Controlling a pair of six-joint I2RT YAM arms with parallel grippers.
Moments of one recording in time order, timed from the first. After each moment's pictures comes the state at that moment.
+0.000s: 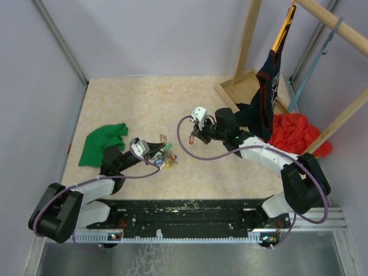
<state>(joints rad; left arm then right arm) -0.38 1.17 0.19 1.08 0.68 0.19 0.57 1.43 0.86 0.13 -0.45 -0.35</state>
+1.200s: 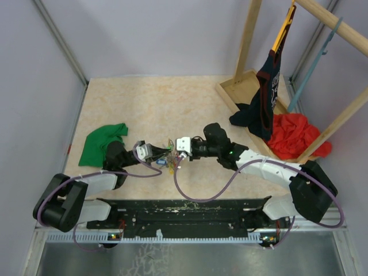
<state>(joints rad) -0.38 1.27 0.25 1.08 0.93 0.27 0.80 1.34 0.78 0.15 -0.54 -0.70</state>
